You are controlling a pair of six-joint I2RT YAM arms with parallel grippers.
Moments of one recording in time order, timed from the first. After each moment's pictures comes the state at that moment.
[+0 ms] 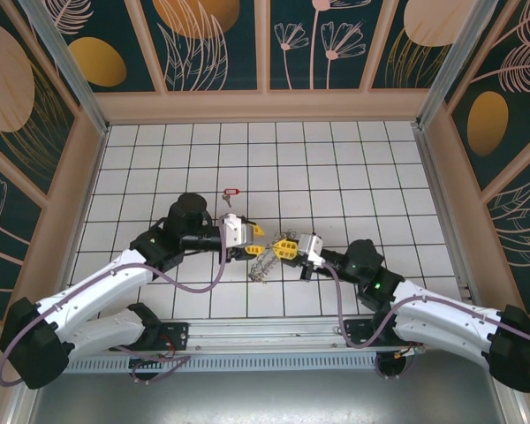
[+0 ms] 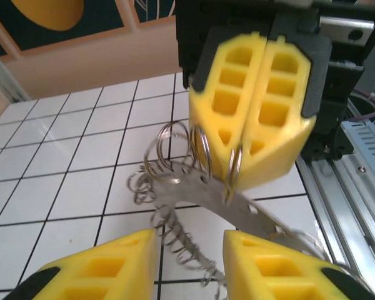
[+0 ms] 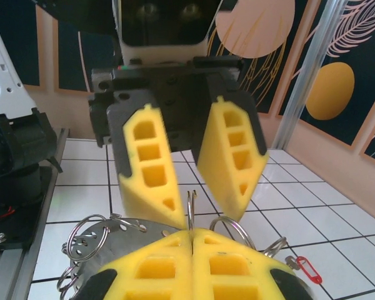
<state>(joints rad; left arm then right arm) -0.74 1.04 0.72 -0.10 0.72 0.50 0.96 0.77 0.28 0.54 -0.34 -0.21</state>
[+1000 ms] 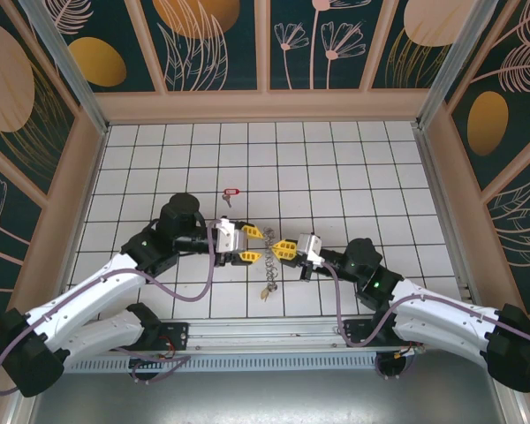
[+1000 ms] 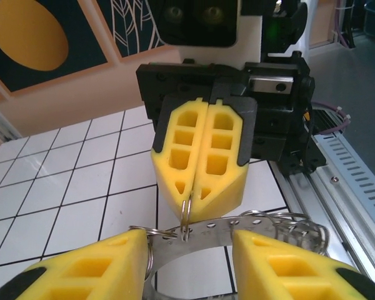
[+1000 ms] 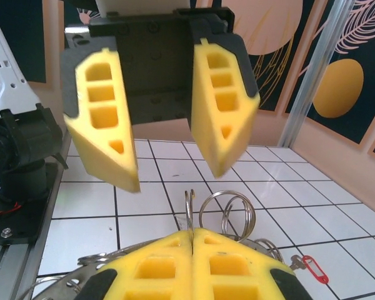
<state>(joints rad) -0.73 0.97 0.73 -0.15 0.80 0.54 0.95 0.79 0.28 0.55 -0.37 -0.21</state>
